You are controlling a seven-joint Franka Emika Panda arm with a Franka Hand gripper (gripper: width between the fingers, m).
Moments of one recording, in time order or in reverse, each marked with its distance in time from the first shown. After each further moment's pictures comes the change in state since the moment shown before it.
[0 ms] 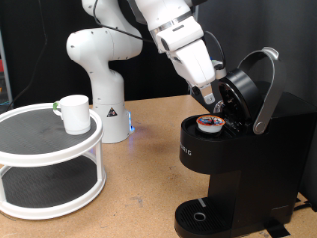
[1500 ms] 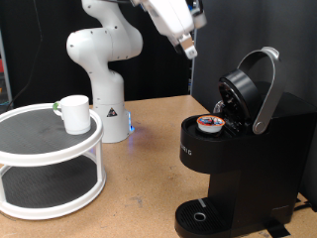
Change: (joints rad) arm -0.047 -0.063 -0.098 0.198 -0.034 -0.319 -0.002
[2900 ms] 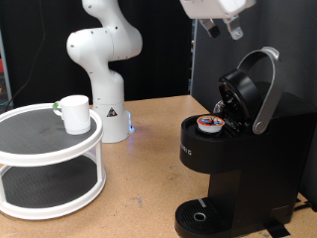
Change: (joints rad) arm 0.031 0.053 0.104 0.105 0.038 -0.046 0.034
